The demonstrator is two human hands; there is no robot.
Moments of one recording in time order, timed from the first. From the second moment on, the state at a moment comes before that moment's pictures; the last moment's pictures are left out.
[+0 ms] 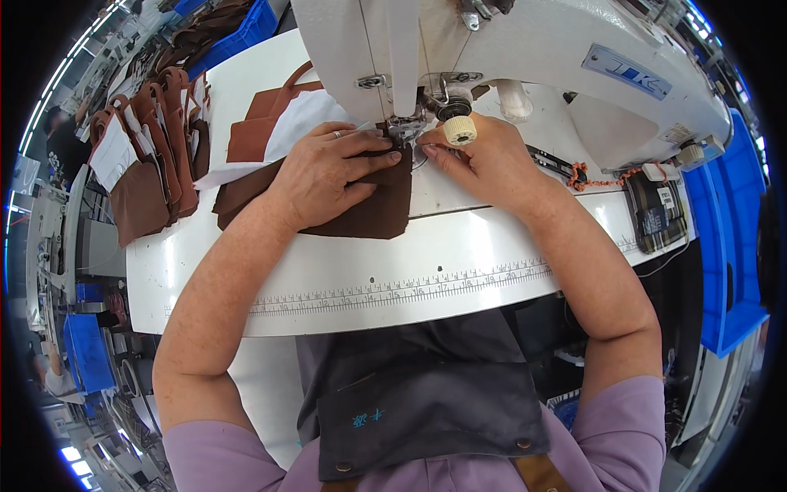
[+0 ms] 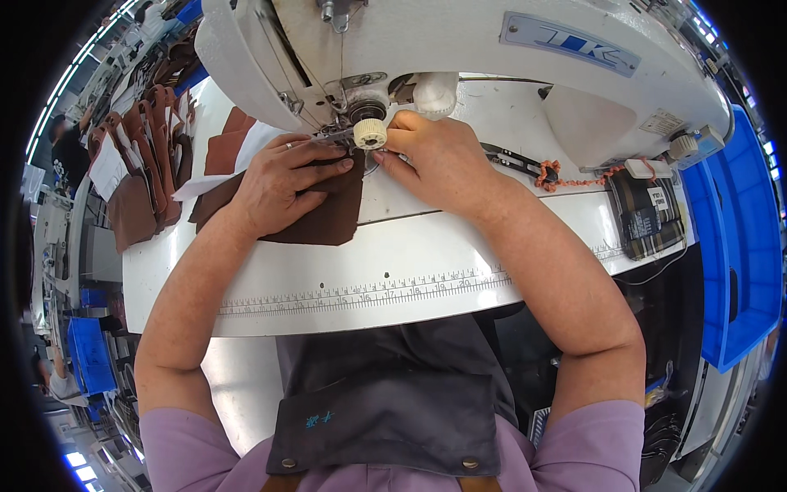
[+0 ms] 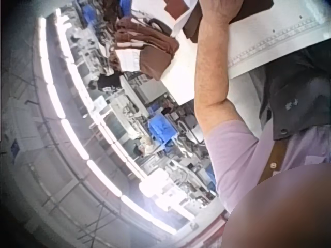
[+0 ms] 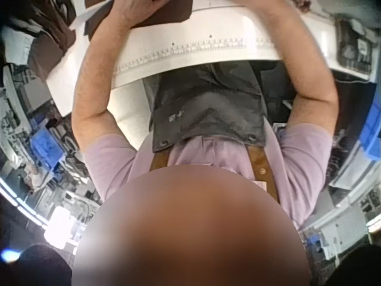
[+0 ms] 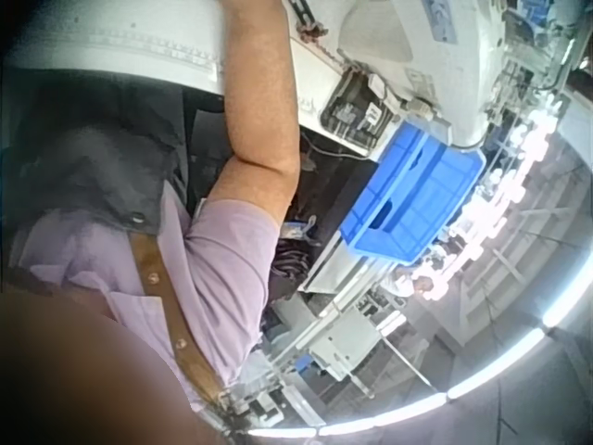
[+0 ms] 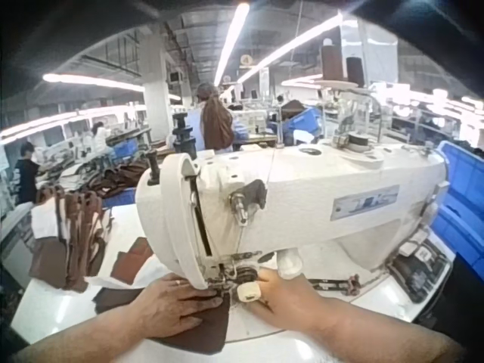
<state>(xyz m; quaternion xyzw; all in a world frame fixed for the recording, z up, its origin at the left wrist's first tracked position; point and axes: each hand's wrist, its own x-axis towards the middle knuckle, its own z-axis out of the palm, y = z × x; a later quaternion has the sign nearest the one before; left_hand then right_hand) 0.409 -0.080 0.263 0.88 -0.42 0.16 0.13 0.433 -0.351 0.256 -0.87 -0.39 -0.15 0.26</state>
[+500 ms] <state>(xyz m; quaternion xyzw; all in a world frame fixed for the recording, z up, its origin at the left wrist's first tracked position) 0.356 -0.143 0.262 0.94 -0.22 0.20 0.18 0.445 -0.345 0.251 -0.81 -0.49 -0.17 0.26</state>
